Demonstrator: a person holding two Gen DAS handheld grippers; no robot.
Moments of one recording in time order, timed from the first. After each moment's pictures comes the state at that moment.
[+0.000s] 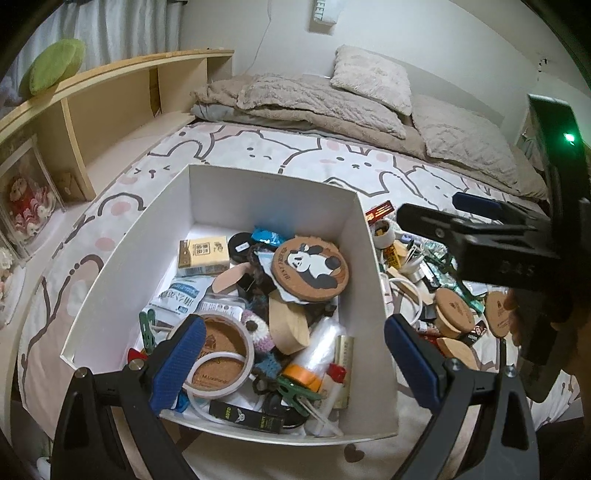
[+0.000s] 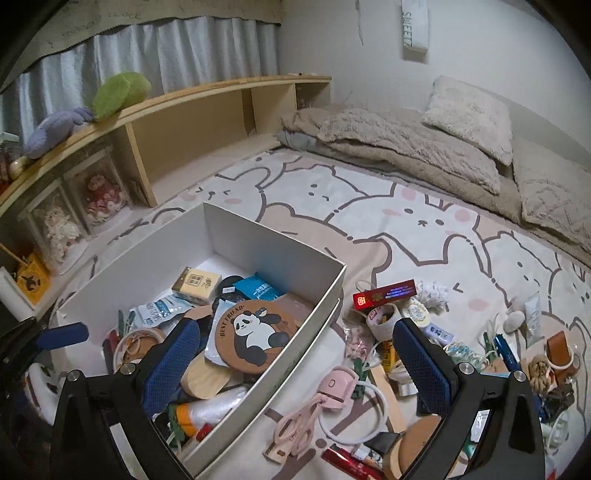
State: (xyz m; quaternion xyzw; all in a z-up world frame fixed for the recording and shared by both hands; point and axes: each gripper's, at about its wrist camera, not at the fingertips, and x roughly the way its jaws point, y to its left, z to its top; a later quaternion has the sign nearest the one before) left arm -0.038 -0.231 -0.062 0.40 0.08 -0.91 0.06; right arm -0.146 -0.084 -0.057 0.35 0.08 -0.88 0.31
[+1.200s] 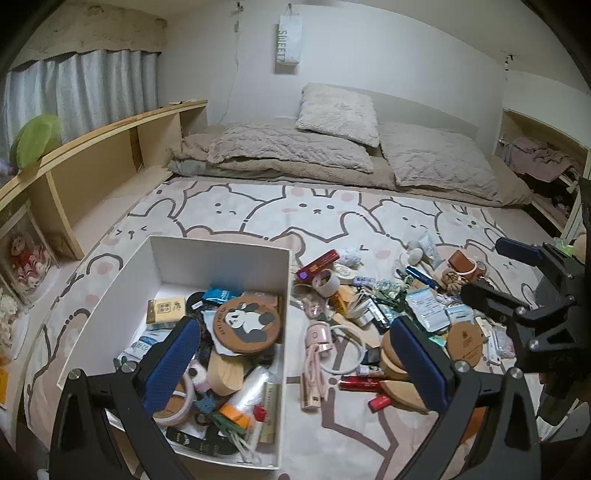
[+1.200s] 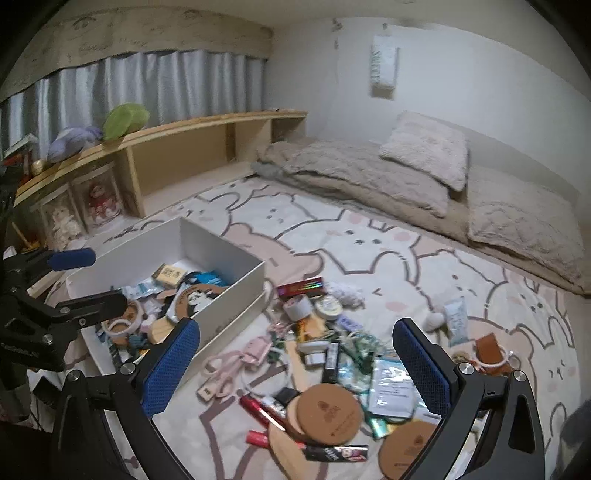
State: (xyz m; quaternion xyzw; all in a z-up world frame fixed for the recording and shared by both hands) left arm -0.048 -0.139 -0.008 0.33 0.03 -0.94 0.05; right arm -0.107 0.053 -0.021 0.28 0.09 -0.91 0.28
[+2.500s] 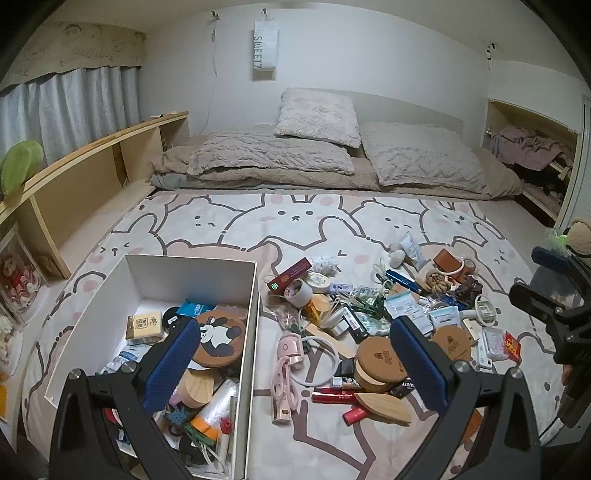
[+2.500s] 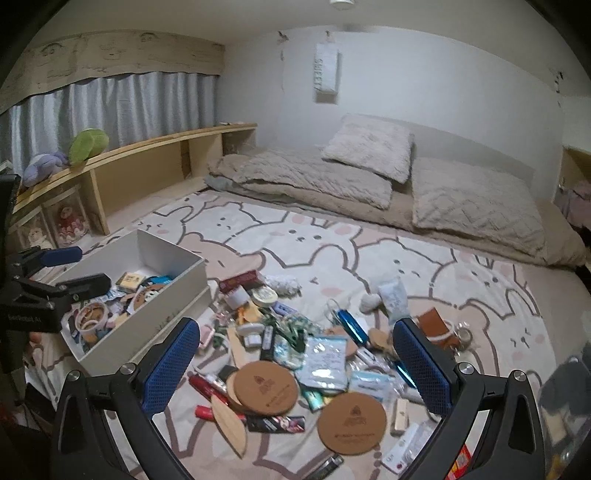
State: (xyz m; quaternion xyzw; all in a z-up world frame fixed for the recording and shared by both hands) left arm -0.063 -0.095 -0.004 0.33 0.01 -0.95 0.03; right arm -0.097 0.141 -0.023 0.28 0.06 -0.93 0.21
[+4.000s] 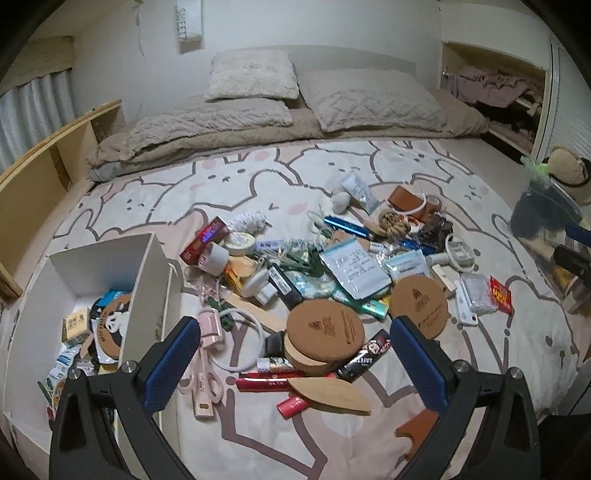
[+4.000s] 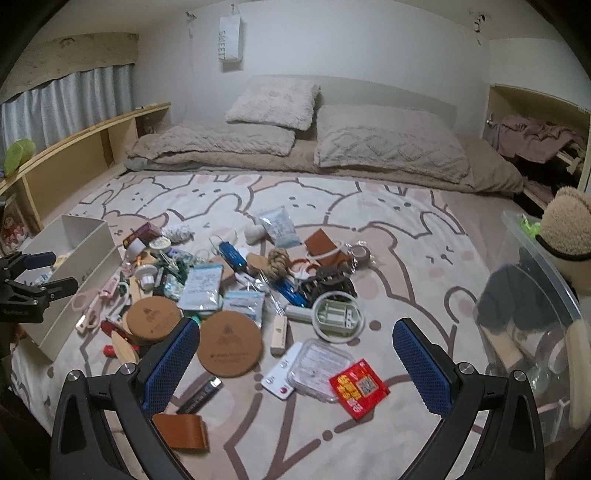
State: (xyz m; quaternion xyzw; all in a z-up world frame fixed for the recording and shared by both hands) left arm -0.102 -0.005 -0.075 0.40 -0.05 -0.91 -0.05; right arm -0.087 0.288 -0.073 0.35 0.04 -0.93 0.09
